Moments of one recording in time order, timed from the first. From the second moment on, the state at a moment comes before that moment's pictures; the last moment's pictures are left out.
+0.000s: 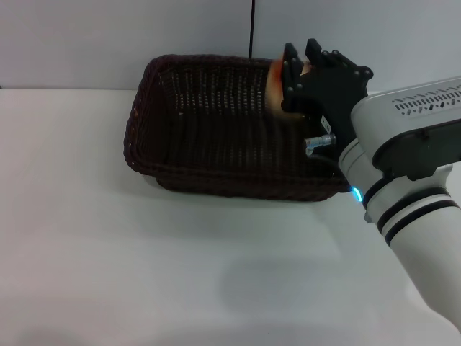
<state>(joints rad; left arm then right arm) -0.32 -2.04 0.48 0.57 0.70 1.25 -0.76 0.16 2.04 0.64 1.41 -1.65 -0.66 -1.03</state>
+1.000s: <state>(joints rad) -0.31 -2.04 0.48 0.57 0.70 1.26 -0.78 -0.05 2.07 0.52 1.46 -1.67 -1.24 -1.27</state>
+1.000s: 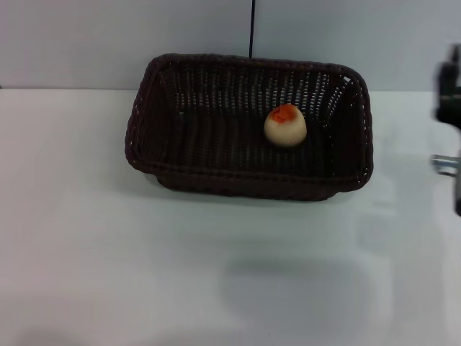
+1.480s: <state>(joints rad) -0.31 -2.04 0.48 0.56 0.71 1.25 -0.78 -0.05 2.05 0.48 1.29 -1.68 -1.66 -1.20</state>
